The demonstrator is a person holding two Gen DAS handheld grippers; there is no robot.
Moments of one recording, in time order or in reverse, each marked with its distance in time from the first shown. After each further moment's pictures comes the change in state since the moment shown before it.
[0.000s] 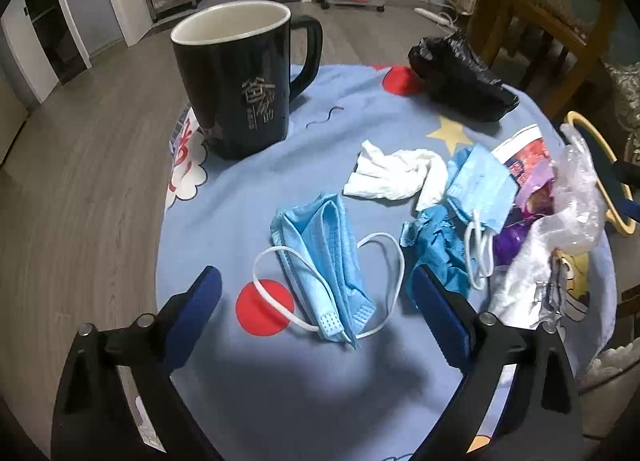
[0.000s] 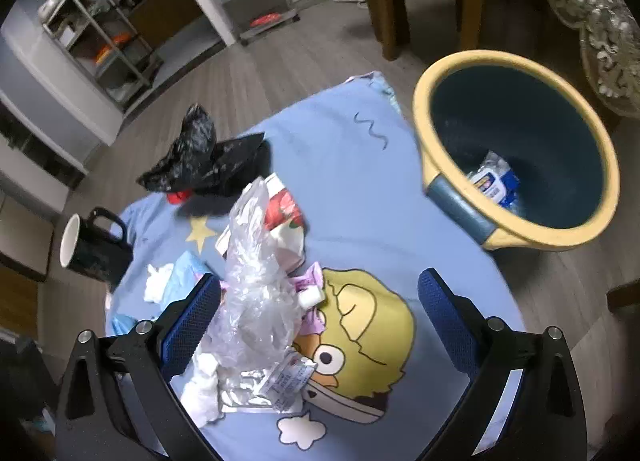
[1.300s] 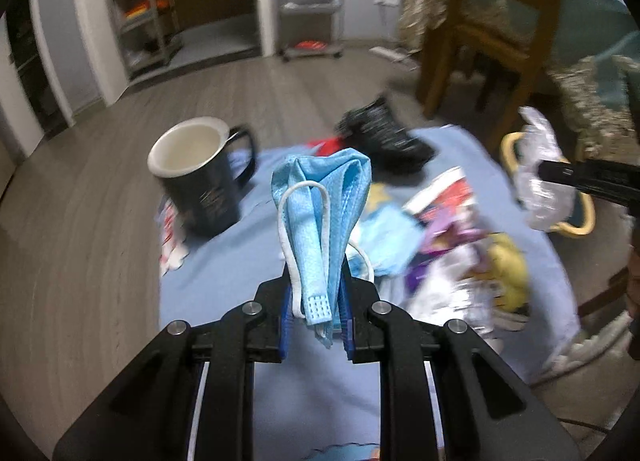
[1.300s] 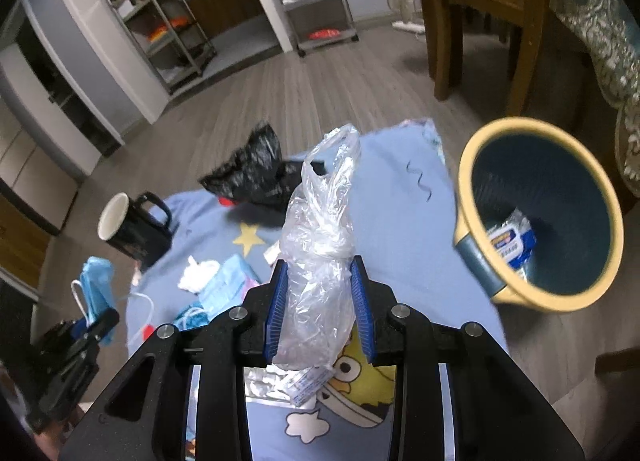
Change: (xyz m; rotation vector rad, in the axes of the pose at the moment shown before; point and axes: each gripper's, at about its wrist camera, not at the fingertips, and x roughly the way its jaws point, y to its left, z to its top) left arm -0.094 -0.052 0.018 0.128 -0.195 -0.091; right arm -0.047 0.023 0.020 -0.181 -0.066 0.105
